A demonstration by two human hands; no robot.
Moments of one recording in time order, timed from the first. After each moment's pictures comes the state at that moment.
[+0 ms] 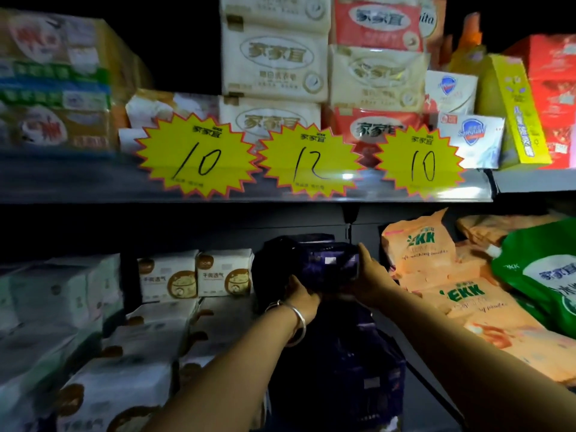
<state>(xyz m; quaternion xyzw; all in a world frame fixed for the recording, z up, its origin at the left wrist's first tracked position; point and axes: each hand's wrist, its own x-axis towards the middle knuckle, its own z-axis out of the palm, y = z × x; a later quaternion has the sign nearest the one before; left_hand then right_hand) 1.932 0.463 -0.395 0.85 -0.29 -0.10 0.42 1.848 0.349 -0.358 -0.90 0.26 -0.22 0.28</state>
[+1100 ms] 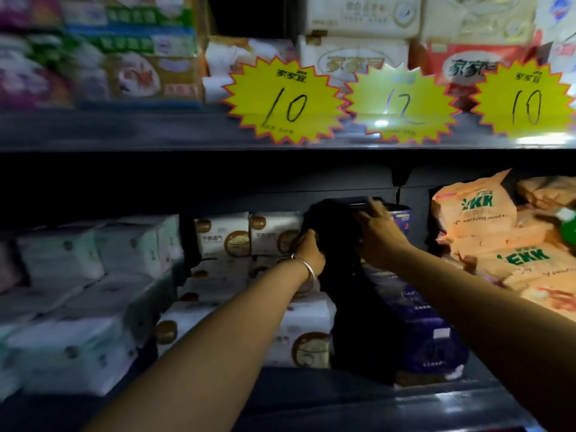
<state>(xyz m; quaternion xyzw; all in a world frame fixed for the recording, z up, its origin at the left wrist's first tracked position) 1.962 0.542 -0.381 0.89 -0.32 0.03 0.34 1.890 0.416 -0.360 -0.96 0.16 -0.25 0.00</state>
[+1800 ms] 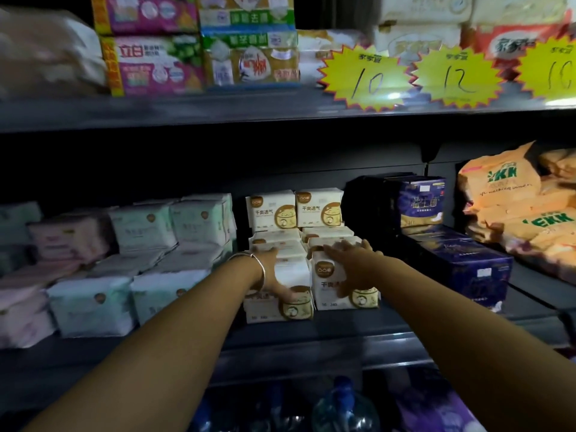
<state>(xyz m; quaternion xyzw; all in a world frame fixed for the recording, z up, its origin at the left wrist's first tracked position) 1.979 0.735 -0.411 0.95 -0.31 -0.07 0.04 1.888 0.562 -0.423 -0.99 0.15 0.01 0.00</state>
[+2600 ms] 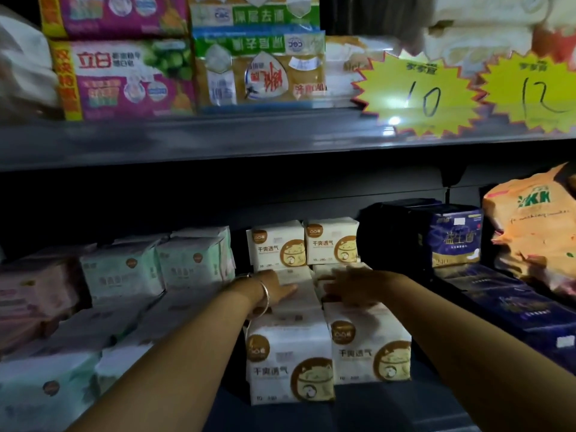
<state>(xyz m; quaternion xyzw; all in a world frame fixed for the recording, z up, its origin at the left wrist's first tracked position) 2.070 0.700 -0.400 0.93 -0.30 -0.09 0.19 1.963 0.550 -0.393 -0.99 0.13 0.02 0.06</state>
